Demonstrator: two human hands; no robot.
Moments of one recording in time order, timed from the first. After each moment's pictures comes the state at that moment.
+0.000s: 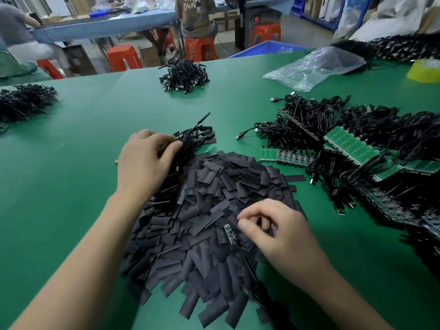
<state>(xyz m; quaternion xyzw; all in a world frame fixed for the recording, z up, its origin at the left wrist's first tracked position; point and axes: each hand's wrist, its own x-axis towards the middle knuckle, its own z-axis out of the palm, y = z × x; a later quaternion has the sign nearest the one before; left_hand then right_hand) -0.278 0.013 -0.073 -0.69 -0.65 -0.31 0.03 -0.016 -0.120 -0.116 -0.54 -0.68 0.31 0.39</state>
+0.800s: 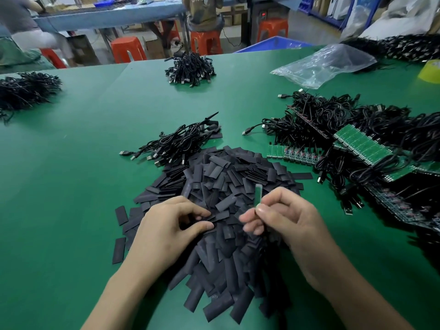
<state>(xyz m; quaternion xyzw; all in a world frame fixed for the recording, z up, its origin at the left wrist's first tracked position) -0.257 -0.103 -0.110 -0.72 -0.61 -0.27 -0.19 -0.016 -0.119 -0.105 -0.39 -0.49 0.61 0.49</state>
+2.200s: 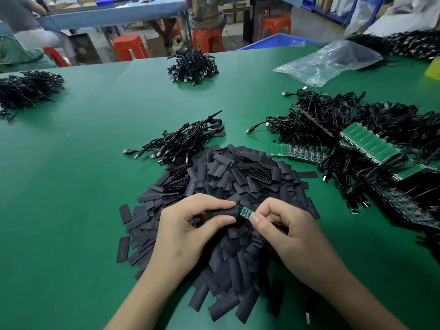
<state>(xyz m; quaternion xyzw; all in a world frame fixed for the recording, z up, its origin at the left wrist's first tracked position) -0.232 -0.110 -0.115 -0.69 -0.48 -0.47 -0.28 -0.022 -0.125 -0.108 -0.49 -0.67 0.40 0.39</state>
